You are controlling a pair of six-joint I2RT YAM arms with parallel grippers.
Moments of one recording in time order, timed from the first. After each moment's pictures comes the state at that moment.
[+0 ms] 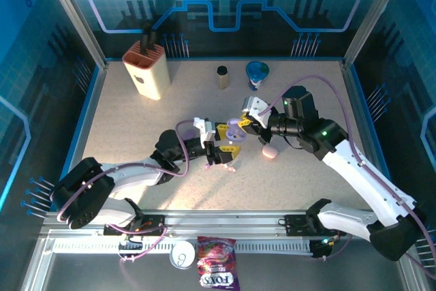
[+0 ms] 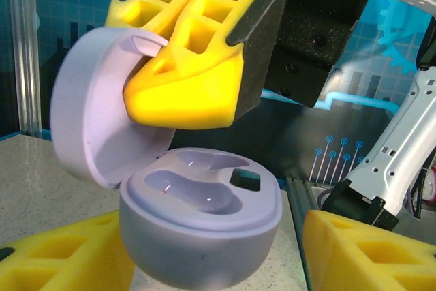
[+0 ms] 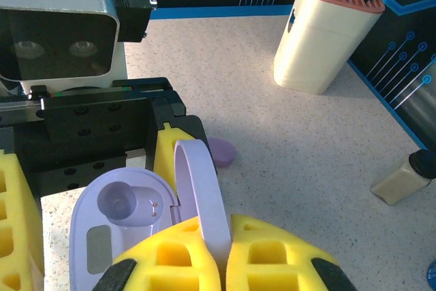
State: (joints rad) left arm -0.72 1.38 0.49 1.09 0.63 -0.27; right arm 0.58 1.09 1.13 -0.56 -0.47 -0.46
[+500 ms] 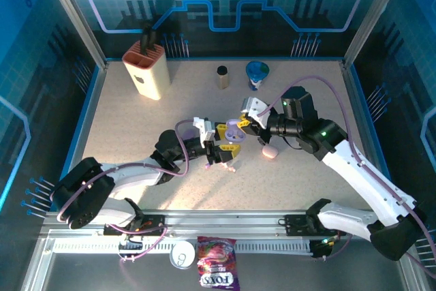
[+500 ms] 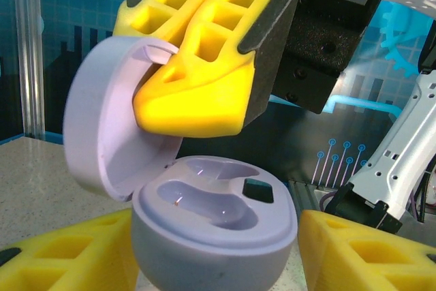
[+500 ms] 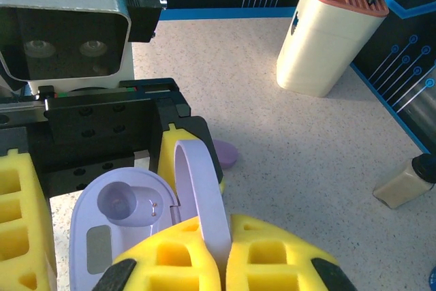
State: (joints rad) left arm -0.72 1.38 0.49 1.10 0.62 -0.28; right arm 0.59 1.09 1.13 -0.56 -0.47 -0.46
